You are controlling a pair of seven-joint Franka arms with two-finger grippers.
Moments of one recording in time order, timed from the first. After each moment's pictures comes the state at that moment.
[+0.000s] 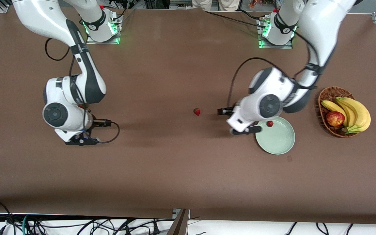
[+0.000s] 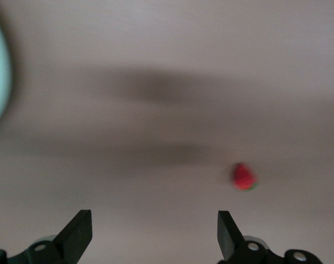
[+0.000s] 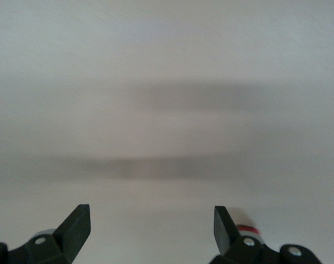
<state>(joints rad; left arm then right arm) -0.08 0.64 -0.51 -1.60 0.00 2.02 -0.70 0.32 0.51 -0.17 -1.74 0.00 2.04 0.13</state>
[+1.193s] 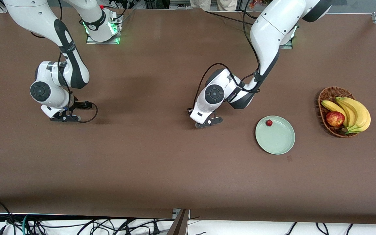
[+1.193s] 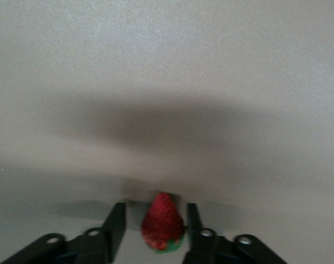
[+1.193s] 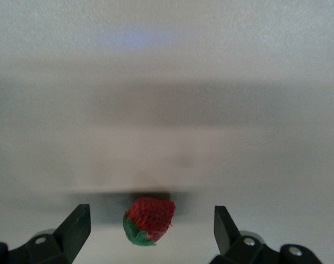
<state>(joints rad) -0.43 0.80 -0.31 -1.59 0.00 2.31 -0.94 0.32 0.40 -0.34 -2.25 0.00 2.44 -0.03</state>
